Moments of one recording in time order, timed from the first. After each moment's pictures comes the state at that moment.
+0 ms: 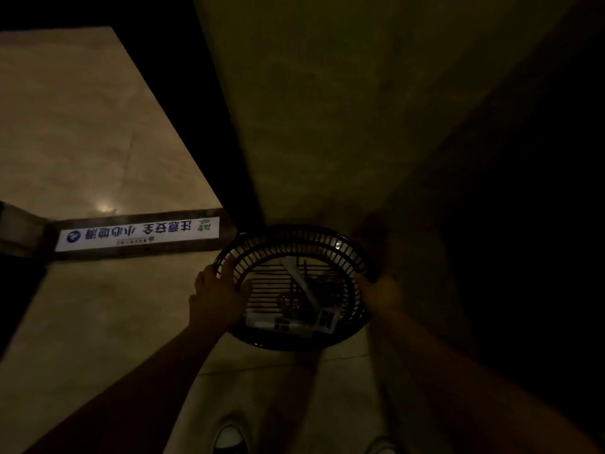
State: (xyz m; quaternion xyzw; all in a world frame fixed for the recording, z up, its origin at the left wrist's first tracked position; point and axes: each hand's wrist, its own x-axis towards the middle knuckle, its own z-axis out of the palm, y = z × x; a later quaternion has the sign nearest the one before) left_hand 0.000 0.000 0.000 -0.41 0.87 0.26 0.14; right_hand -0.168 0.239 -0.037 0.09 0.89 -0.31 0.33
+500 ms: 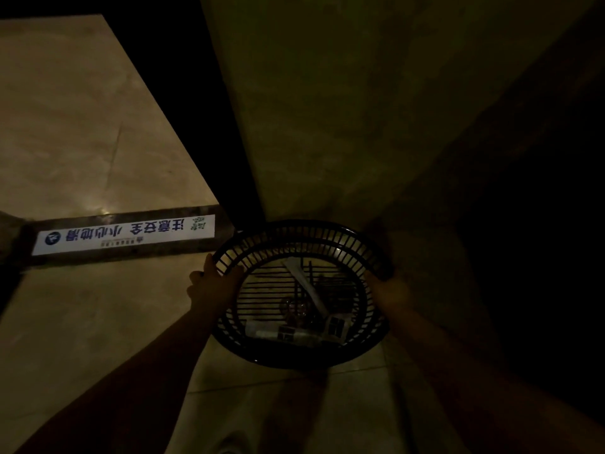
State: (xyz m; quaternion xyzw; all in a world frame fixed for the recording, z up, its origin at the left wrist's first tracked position) left_hand -0.027 -0.049 -0.094 -0.56 0.71 0.41 0.11; right_hand -0.179 0.223 -0.097 0.15 0.85 -0.39 0.31
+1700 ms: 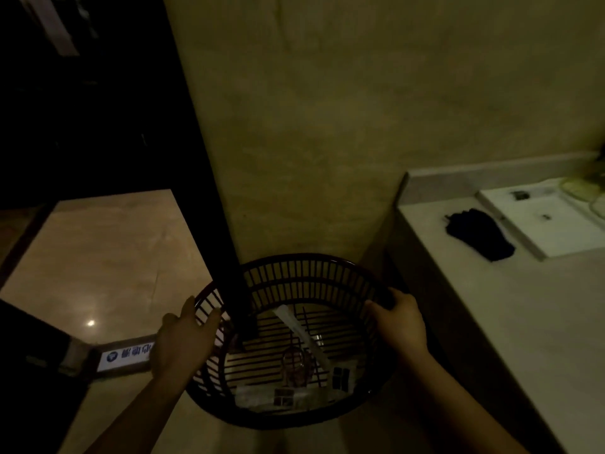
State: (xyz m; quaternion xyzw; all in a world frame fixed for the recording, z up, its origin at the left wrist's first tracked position) left_hand 0.029 0.005 0.449 -0.44 0.85 0.27 0.00; right_hand -0.135 0.314 0.475 0.02 0.91 -0.40 0.12
